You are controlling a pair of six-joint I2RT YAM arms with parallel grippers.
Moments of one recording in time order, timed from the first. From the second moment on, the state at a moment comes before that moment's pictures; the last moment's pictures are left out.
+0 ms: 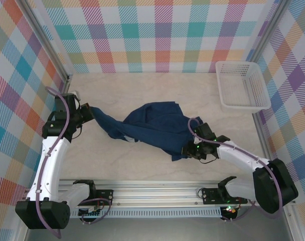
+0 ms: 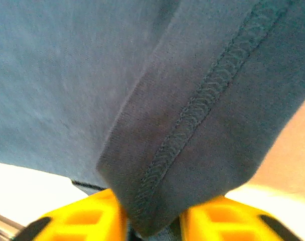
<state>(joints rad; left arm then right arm) 0.02 1.03 1.10 -0.76 0.03 -0.39 0.50 1.20 0.55 -0.52 -0.28 0.69</state>
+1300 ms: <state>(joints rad) 0.02 1.05 1.08 -0.74 0.11 -0.41 0.31 1.51 1.06 -0.52 -0.05 0.39</state>
